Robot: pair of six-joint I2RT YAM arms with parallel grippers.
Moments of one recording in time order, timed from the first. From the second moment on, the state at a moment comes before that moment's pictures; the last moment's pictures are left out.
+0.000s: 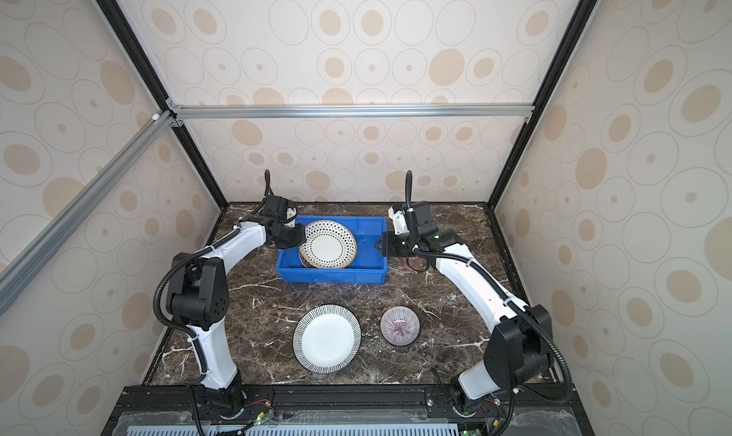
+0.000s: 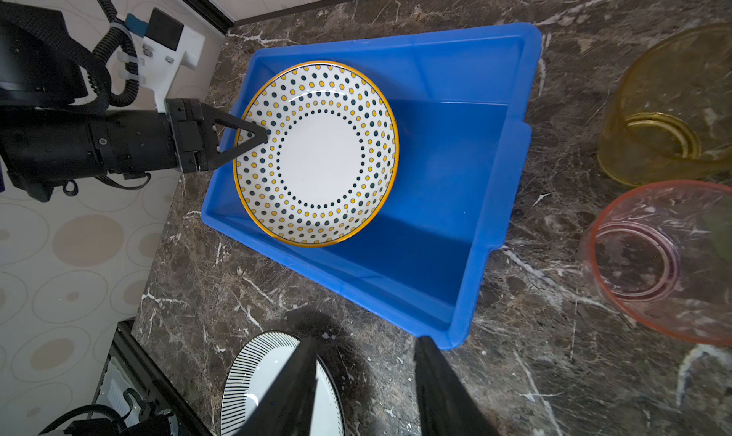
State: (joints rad) left arm -0.19 1.95 1.53 -0.58 0.21 -0.35; right arm 0.40 1.50 1.33 -0.61 -0.32 0.38
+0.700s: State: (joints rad) left arm -0.19 1.99 1.53 -0.56 0.22 -0.37; right arm 0.40 1.52 1.33 -0.61 -0.35 0.42
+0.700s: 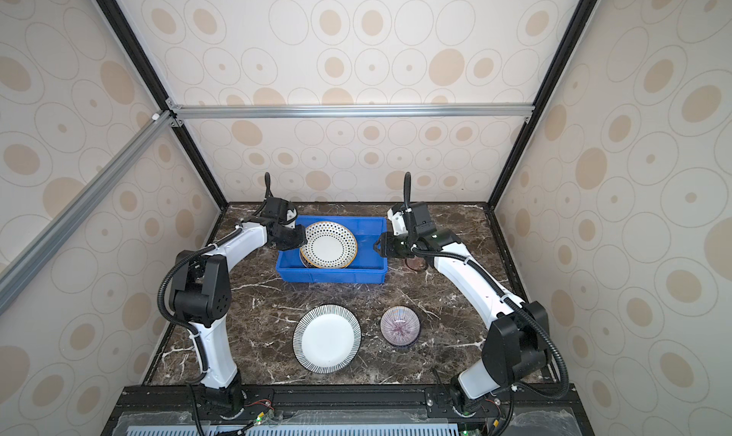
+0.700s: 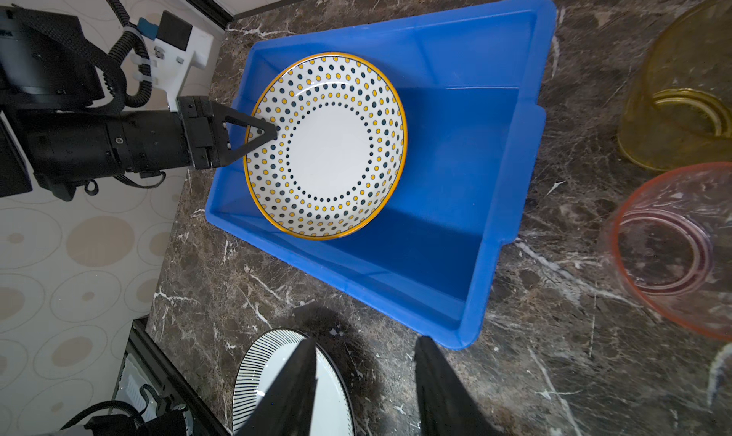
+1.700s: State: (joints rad) left arm -0.17 2.01 1.52 -0.56 0.24 -0.37; right arm 0.41 1.52 1.33 -0.60 -0.39 0.43
